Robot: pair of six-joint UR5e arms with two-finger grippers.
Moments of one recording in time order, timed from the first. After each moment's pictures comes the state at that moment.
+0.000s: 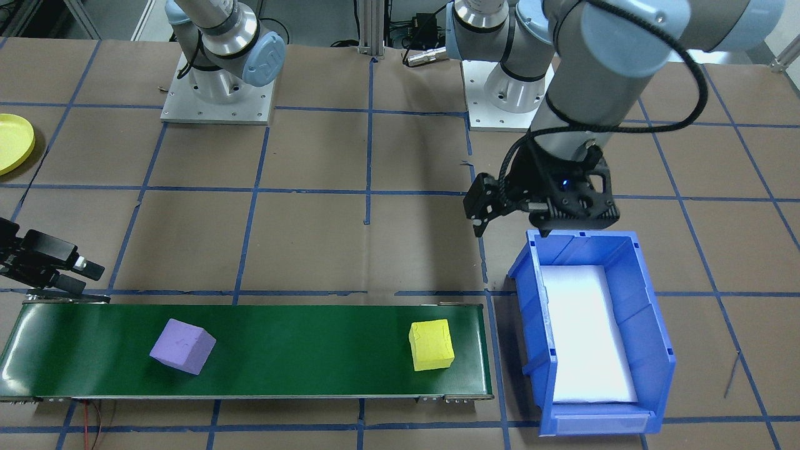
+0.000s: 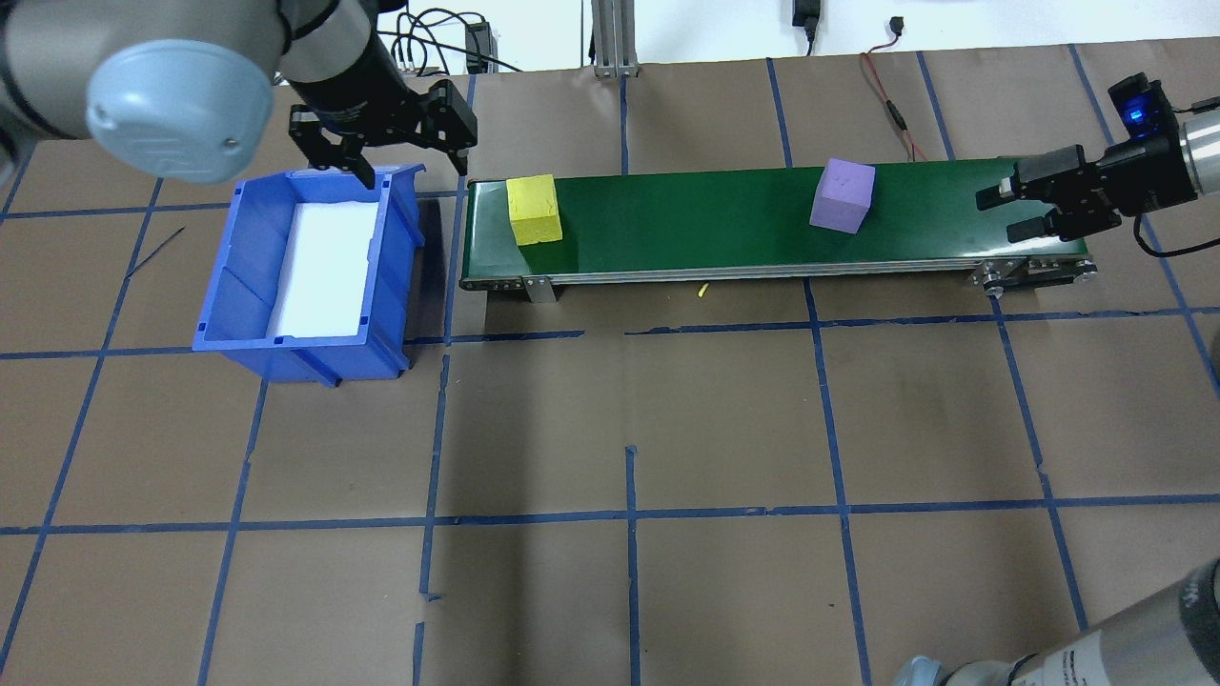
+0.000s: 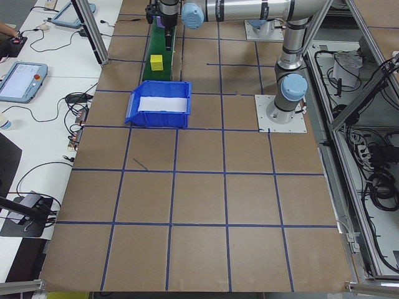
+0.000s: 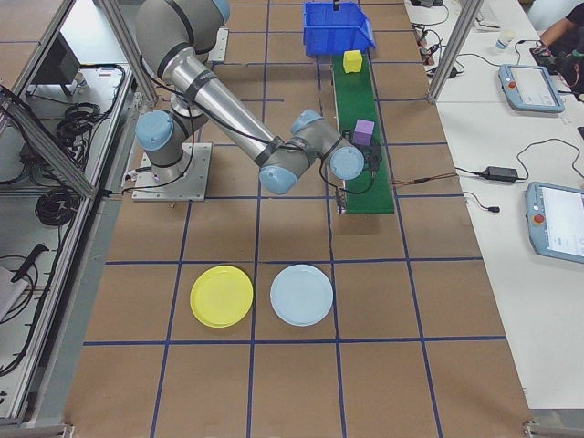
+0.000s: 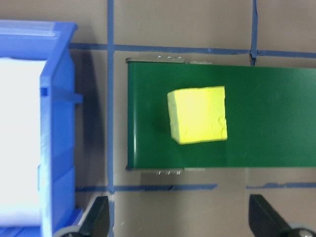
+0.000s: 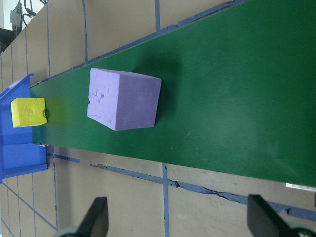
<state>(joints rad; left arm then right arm) -1.60 -1.71 -1.50 -1.41 1.50 -0.08 0.97 -1.20 1.67 -1.67 -0.85 -0.66</state>
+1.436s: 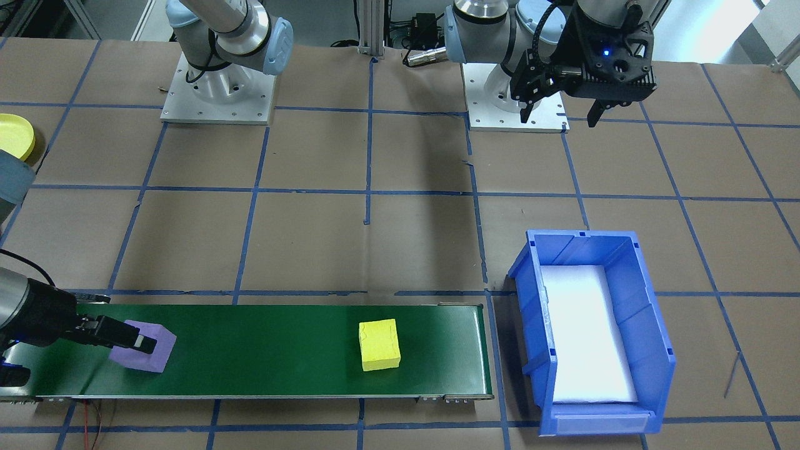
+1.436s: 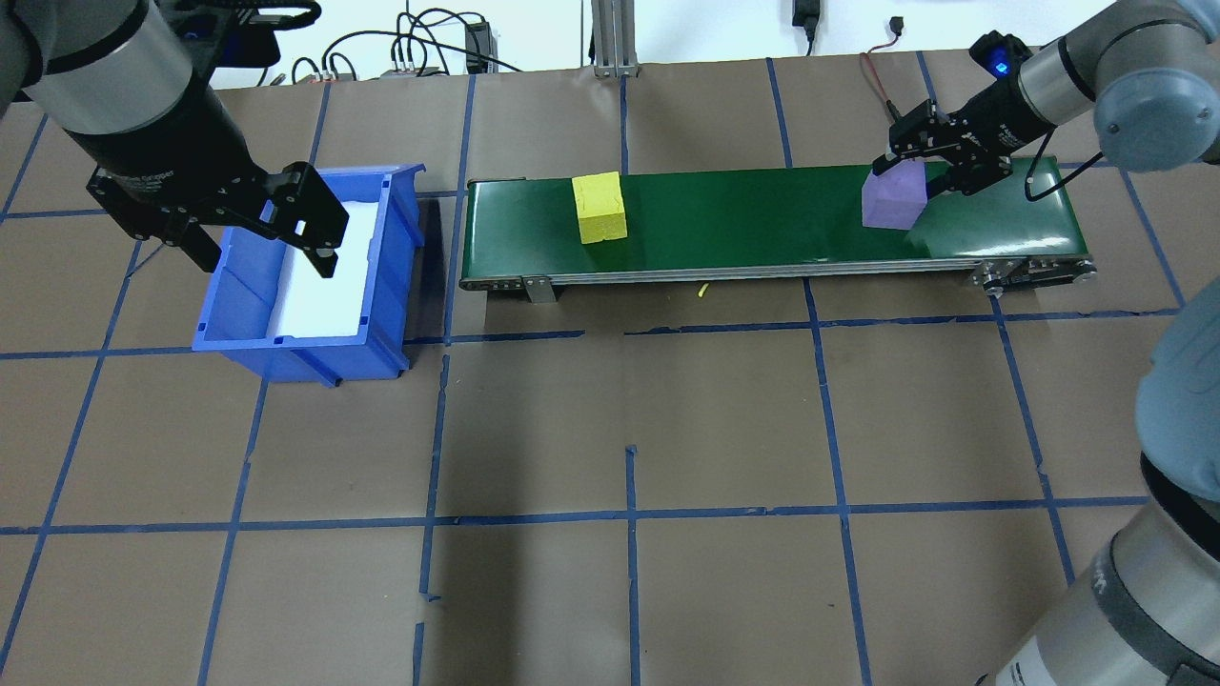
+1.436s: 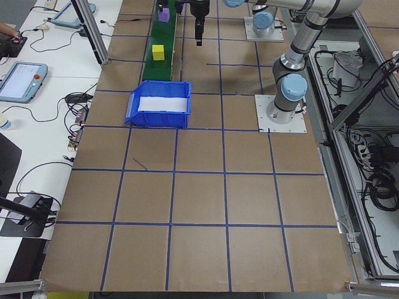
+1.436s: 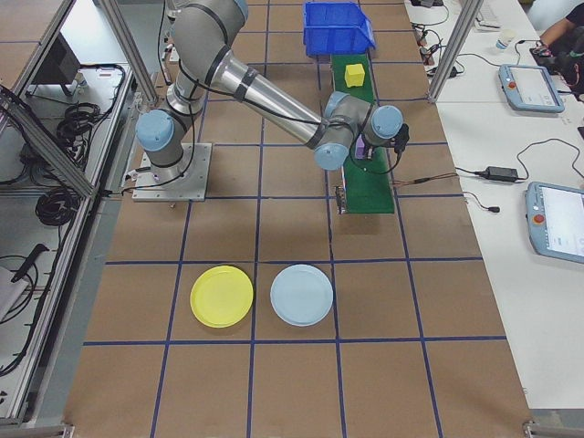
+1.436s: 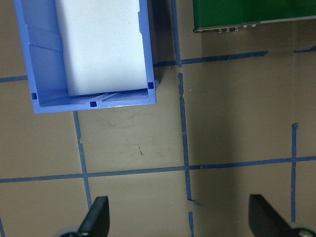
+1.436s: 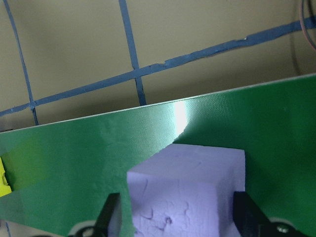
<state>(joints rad) -1.55 -1.48 -1.55 -1.72 1.61 0.10 1.21 -1.05 1.50 -1.90 -1.04 -0.20</state>
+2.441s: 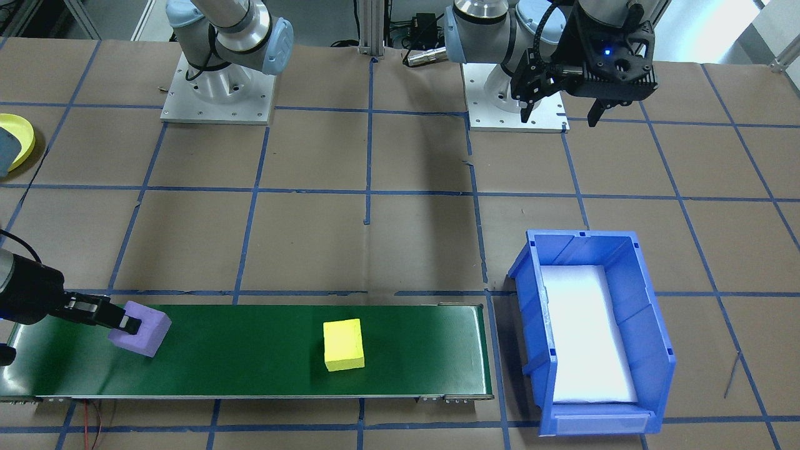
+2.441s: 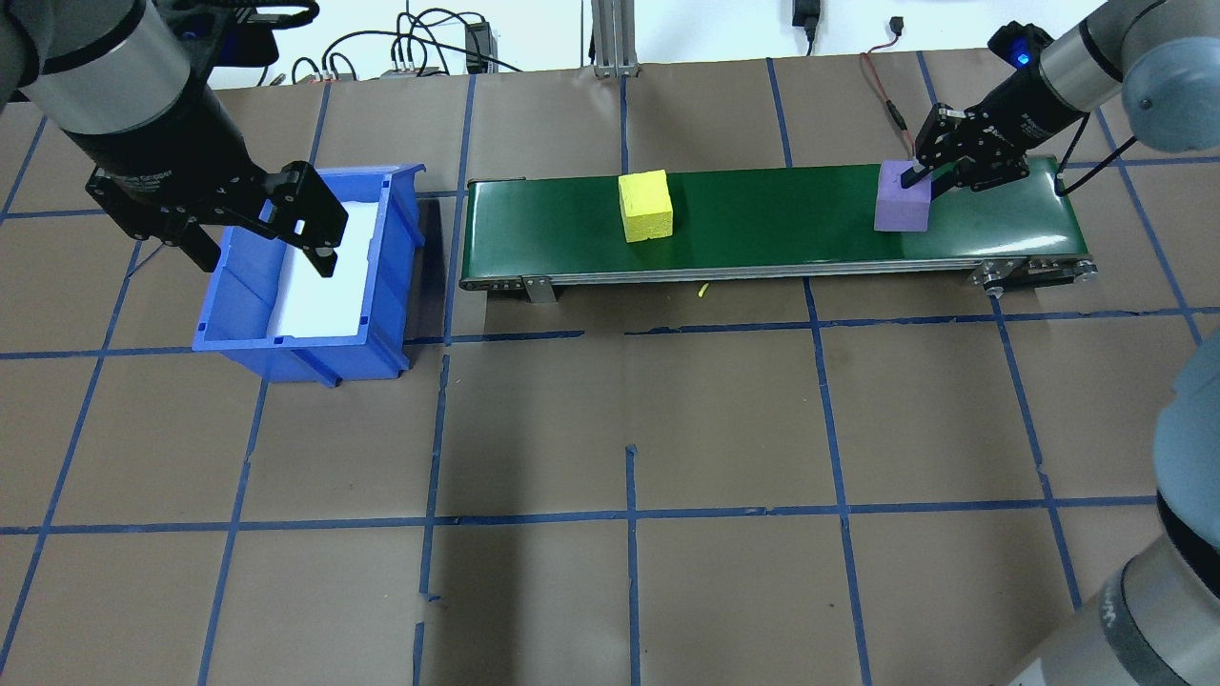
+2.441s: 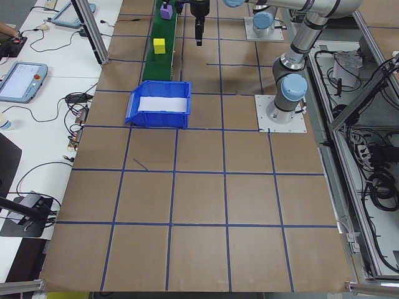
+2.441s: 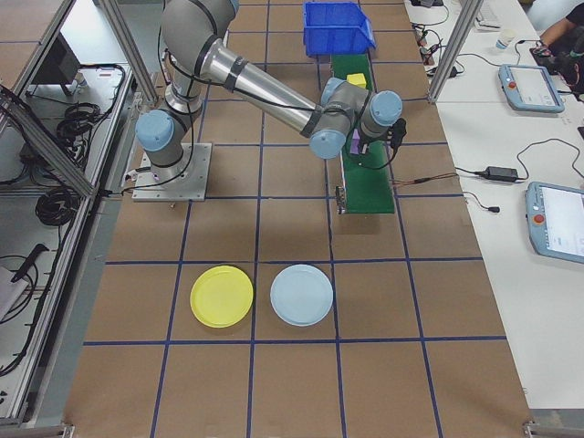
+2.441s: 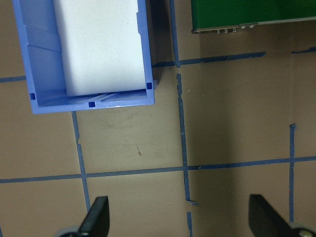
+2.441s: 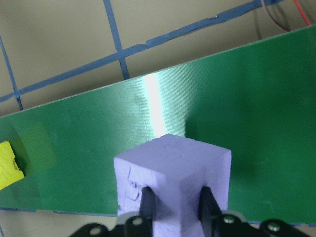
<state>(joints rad) -1.55 -1.48 -1.55 -1.72 1.61 0.10 1.21 -1.13 1.50 -1.80 -1.14 -0.16</state>
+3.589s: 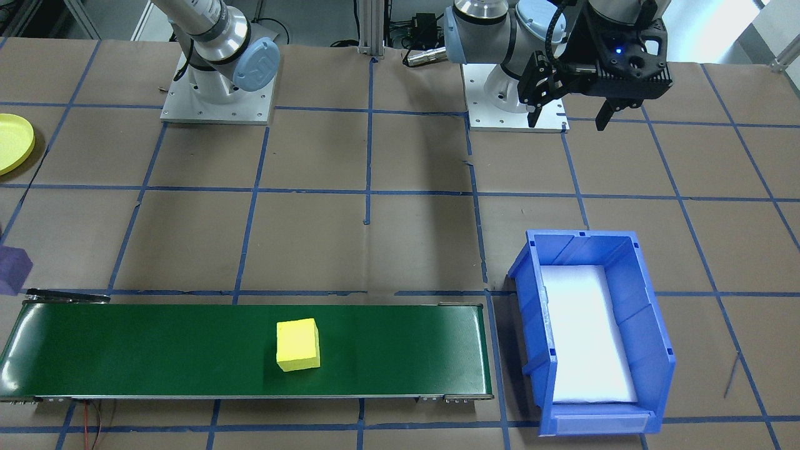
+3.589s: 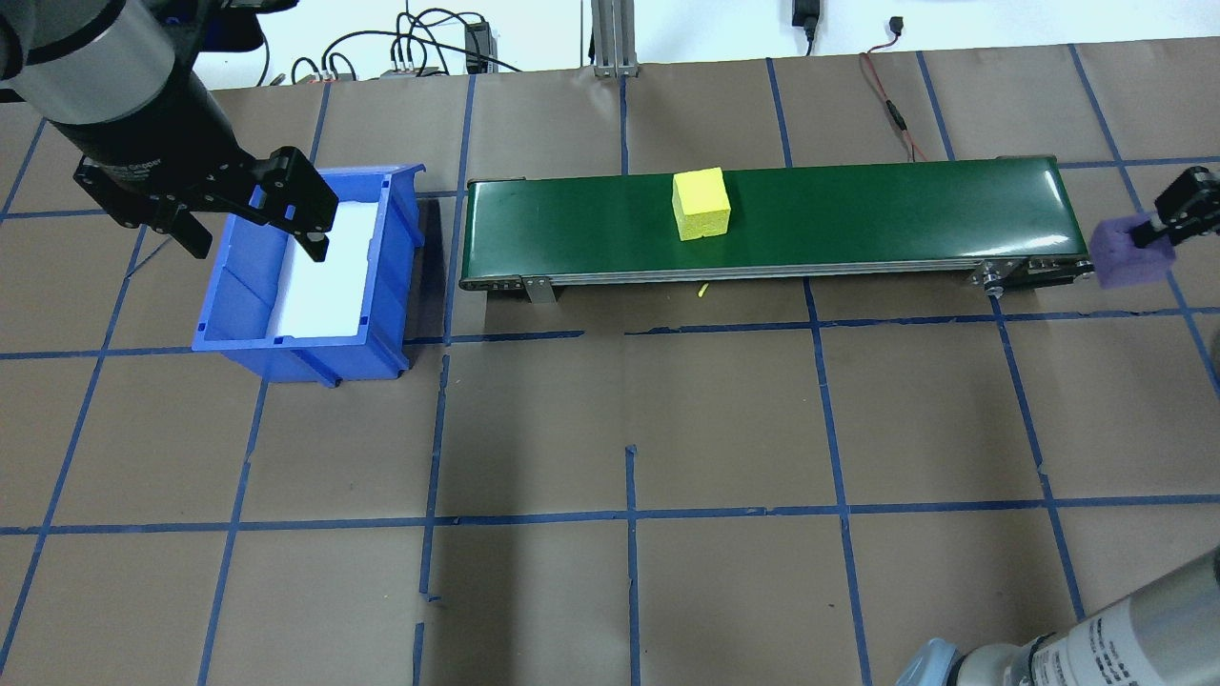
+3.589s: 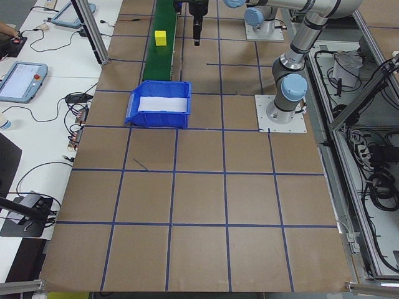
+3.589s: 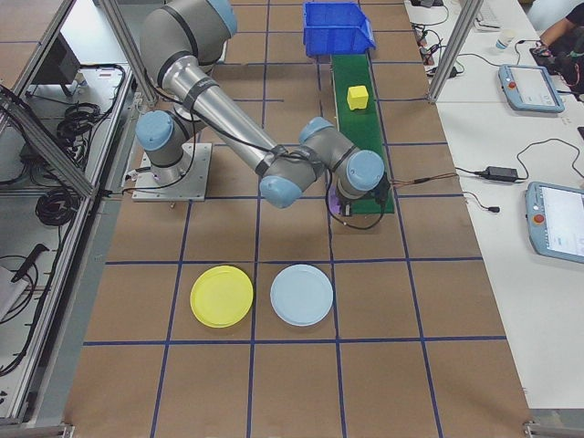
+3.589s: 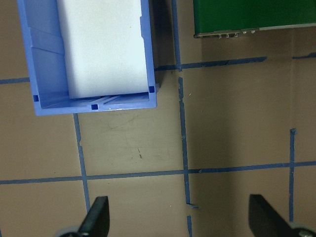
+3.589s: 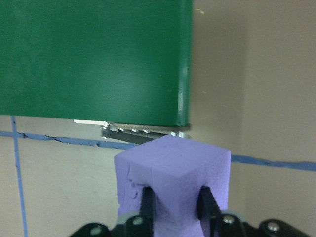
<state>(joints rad) -1.54 -1.48 -1.55 -1.66 1.61 0.10 0.80 -1.12 1.45 -1.62 -1.29 -0.82</state>
